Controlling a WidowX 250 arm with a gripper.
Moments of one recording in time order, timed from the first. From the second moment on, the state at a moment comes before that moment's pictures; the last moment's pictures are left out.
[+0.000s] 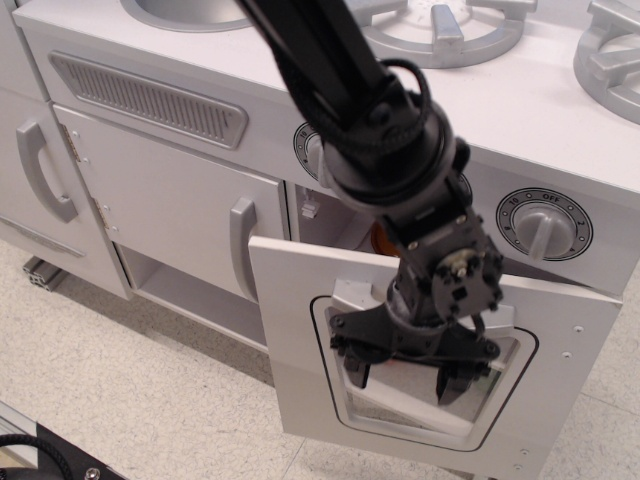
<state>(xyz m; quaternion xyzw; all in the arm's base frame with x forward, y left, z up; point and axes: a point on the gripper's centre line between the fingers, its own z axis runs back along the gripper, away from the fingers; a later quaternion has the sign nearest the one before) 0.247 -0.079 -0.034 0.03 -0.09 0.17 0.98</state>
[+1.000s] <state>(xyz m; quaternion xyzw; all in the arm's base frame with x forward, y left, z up) 0.286 -0.090 -0.029 0.02 -0.09 0.22 0.97</state>
